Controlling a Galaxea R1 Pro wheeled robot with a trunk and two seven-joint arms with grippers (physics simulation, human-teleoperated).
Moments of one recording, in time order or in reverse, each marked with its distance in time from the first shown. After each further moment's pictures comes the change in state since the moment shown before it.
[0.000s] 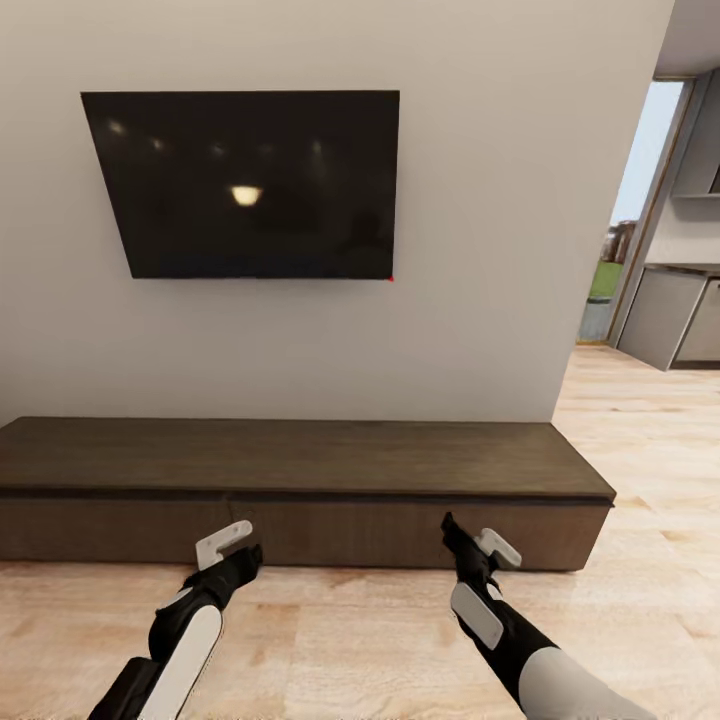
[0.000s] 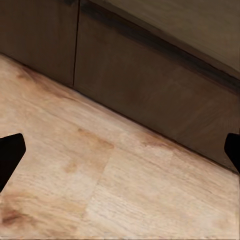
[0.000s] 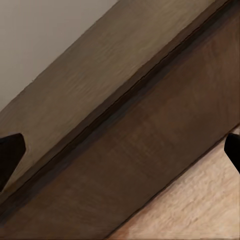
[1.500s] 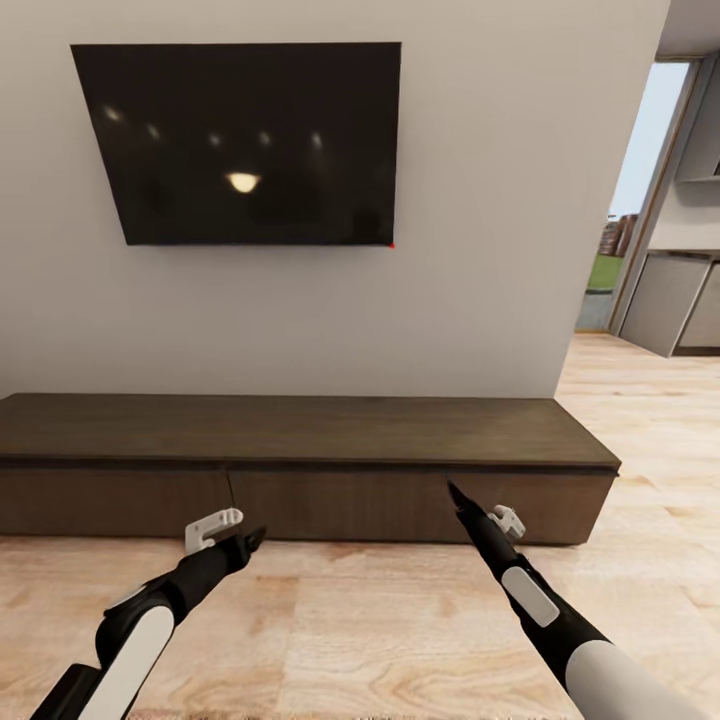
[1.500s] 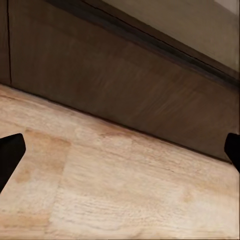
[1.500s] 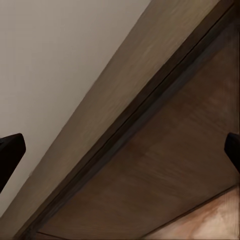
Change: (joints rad) left arm 0.029 0.147 0.018 -0.124 0.122 0.052 -0.289; right arm -0.003 -0.133 -0.135 -0.046 -0.201 0.316 0.601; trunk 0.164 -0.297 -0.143
